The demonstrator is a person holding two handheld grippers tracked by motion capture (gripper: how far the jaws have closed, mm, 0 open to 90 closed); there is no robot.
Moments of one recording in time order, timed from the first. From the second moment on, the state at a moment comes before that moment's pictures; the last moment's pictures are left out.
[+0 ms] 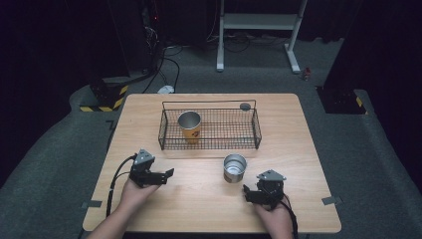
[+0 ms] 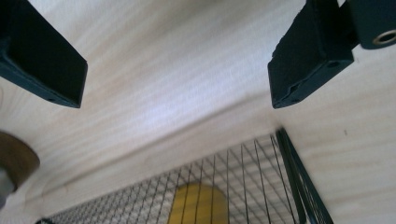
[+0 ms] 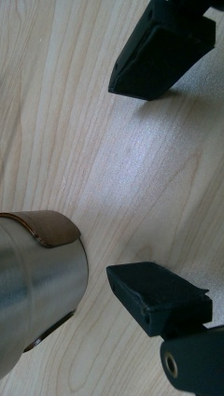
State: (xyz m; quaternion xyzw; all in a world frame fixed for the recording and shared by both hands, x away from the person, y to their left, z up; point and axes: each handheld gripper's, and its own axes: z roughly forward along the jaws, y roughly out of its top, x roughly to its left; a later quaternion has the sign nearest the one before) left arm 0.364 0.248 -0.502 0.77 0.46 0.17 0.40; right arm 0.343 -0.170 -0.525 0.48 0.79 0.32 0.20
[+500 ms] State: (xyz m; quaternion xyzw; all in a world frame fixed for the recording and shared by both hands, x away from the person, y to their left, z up) left arm 0.329 0.266 -0.528 0.80 0.46 0.17 0.35; right arm 0.343 -0.170 -0.525 0.48 0.79 0.32 0.20
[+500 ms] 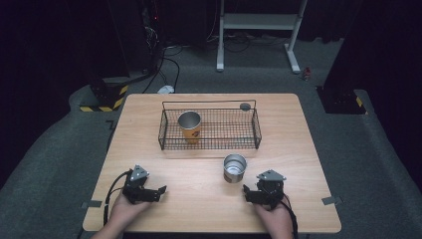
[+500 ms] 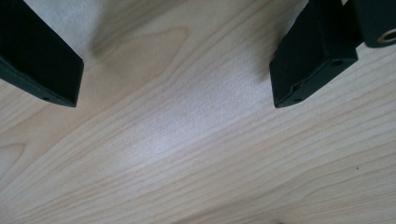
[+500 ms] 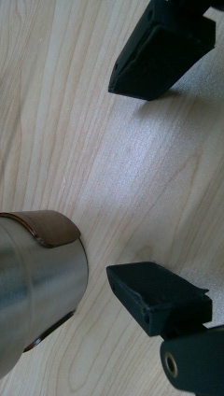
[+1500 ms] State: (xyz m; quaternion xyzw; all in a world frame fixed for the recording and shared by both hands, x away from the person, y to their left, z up) left arm 0.324 0.259 -0.531 0.80 0.45 0.19 0.34; right arm 0.329 -0.154 -0.507 0.45 0.79 0.36 0.22
